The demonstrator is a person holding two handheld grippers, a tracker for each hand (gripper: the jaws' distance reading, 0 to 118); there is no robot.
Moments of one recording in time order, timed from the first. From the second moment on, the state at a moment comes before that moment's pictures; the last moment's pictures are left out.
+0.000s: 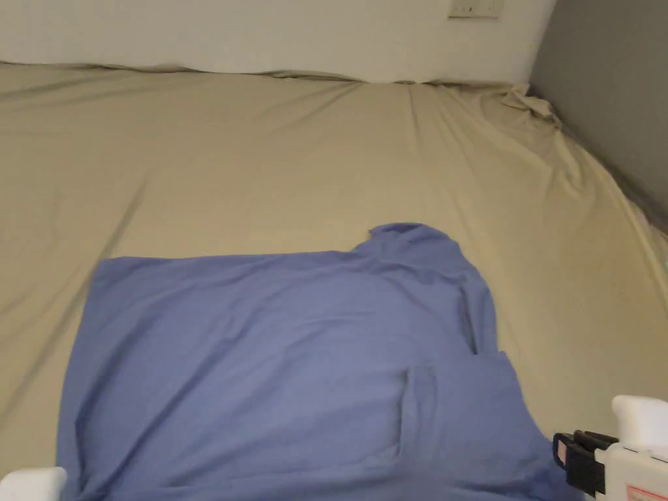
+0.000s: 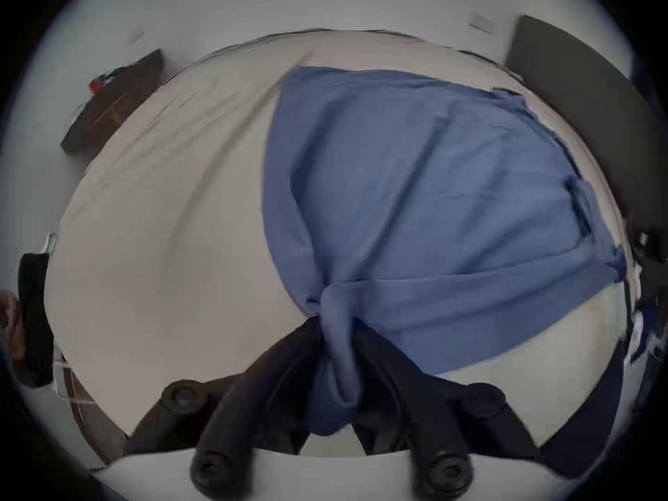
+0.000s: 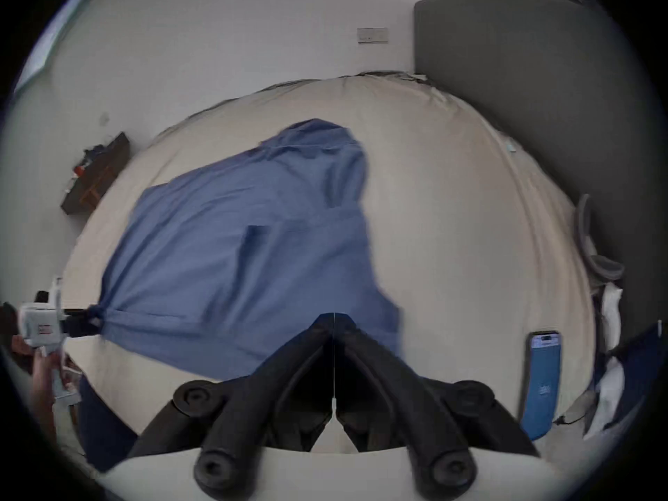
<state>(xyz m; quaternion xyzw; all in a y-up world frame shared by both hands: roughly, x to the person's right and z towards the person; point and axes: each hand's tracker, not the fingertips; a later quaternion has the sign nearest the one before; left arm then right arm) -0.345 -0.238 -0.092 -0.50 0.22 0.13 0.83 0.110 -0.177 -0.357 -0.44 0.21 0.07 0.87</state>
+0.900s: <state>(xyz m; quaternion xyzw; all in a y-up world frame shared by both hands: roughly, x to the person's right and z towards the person) -0.399 -0.191 -0.070 -0.44 0.20 0.35 0.80 0.134 -0.179 -0.388 -0.46 0.27 -0.09 0.84</state>
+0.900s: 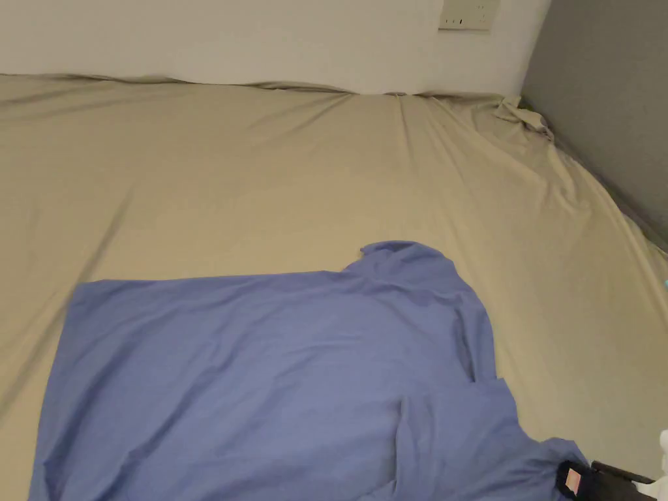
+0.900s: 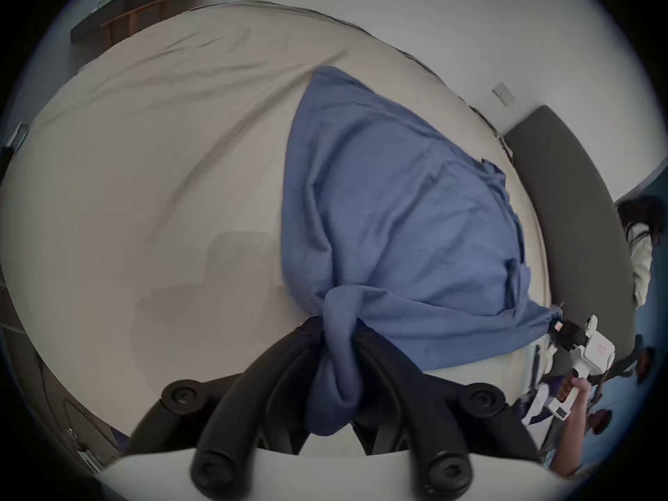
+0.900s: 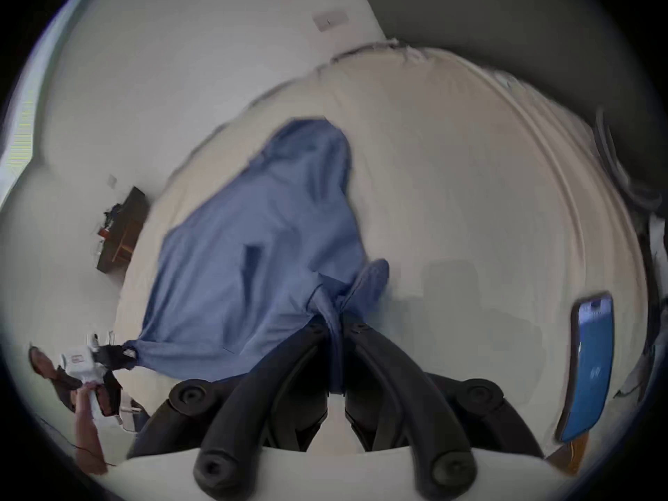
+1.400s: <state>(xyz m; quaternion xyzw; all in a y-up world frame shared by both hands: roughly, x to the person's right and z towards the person) -0.506 -0.196 -0.185 -0.32 0.22 0.49 0.78 -0.005 -0.195 -0.532 -0.38 0.22 0.03 0.90</state>
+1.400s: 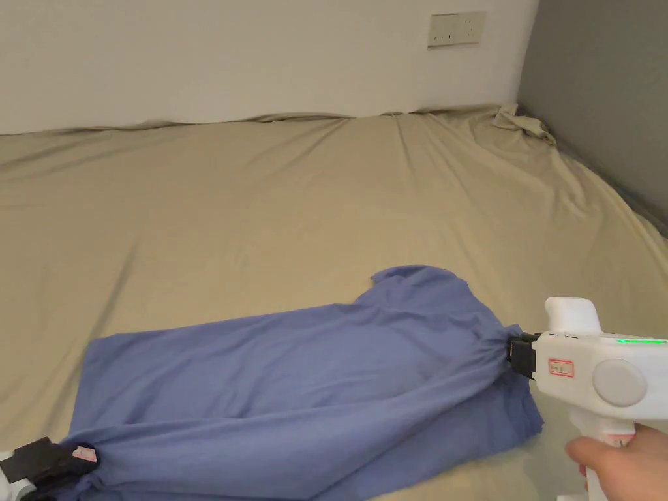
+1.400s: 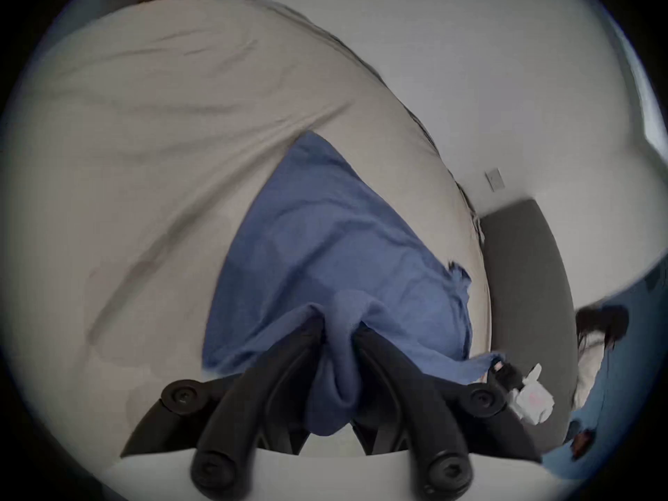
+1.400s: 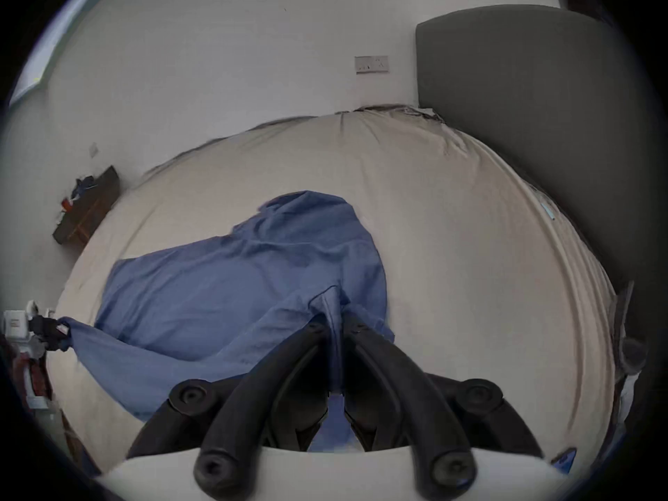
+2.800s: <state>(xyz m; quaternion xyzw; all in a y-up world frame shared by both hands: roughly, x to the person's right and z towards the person) -0.418 -0.200 -0.167 -0.38 0.33 0.15 0.85 -0.003 -0.160 -0.340 -0.39 0.30 0.10 0.86</state>
